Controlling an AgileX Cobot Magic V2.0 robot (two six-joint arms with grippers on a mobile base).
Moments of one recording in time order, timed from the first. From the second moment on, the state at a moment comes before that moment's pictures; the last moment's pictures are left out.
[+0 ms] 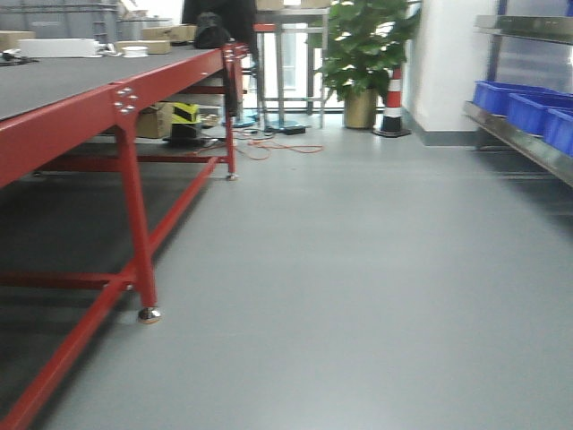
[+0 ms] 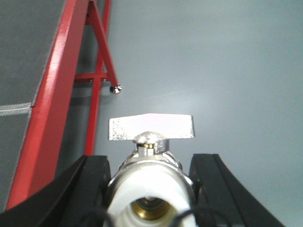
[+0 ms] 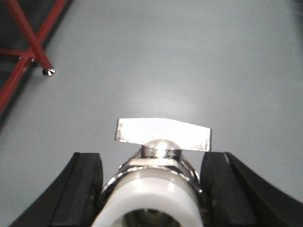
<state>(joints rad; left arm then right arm) 0.06 1.27 -1.61 -0.01 1.04 0.13 0.10 1.32 -1.57 0.11 0.97 -0.06</state>
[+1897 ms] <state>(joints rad) 0.06 1.27 -1.61 -0.01 1.01 0.13 0.10 1.31 -1.57 0.11 0.97 -0.06</state>
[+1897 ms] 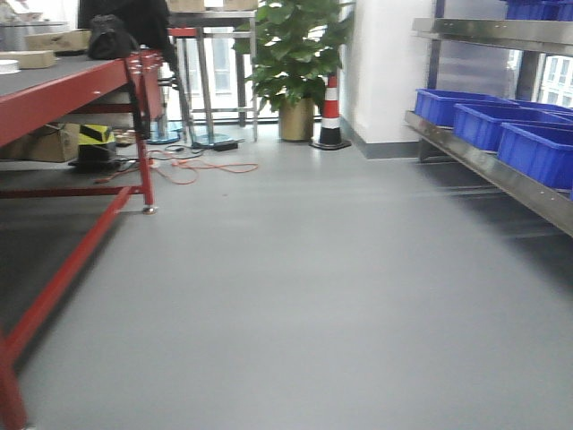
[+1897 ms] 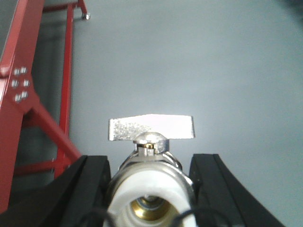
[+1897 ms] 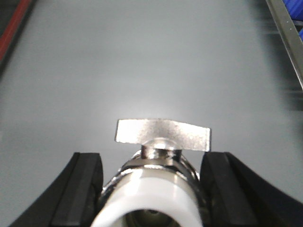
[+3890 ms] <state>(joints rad) 0.06 1.27 -1.61 -0.01 0.93 0.13 0.10 1.31 -1.57 0.11 0.97 -0.06</state>
